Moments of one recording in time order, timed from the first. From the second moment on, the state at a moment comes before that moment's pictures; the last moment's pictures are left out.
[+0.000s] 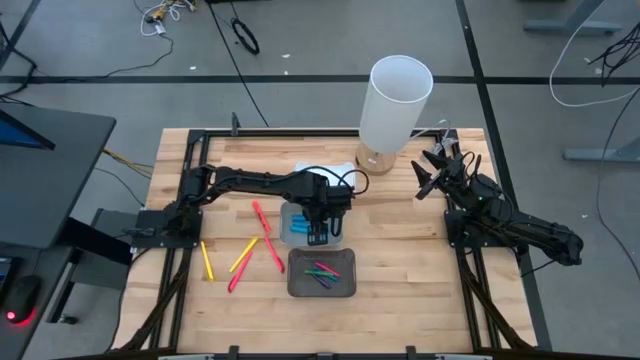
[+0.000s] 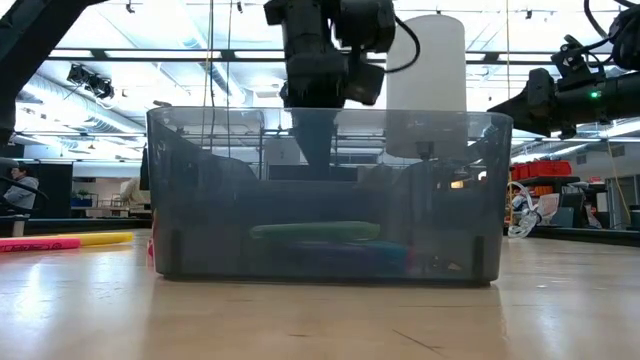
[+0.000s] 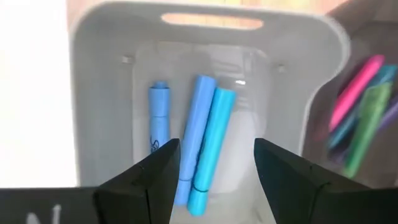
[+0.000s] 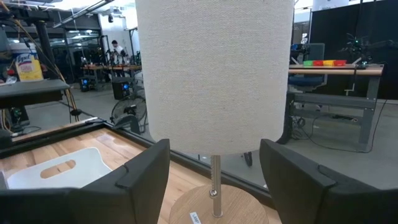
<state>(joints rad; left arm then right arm) 0.02 2.10 1.81 -1.06 0.03 -0.04 -0.40 0.00 0.02 0.07 0.40 0.02</state>
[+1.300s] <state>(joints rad) 0.04 1.95 1.81 -1.21 0.12 -0.21 -0.40 0.00 0.02 0.07 0.40 0.02</state>
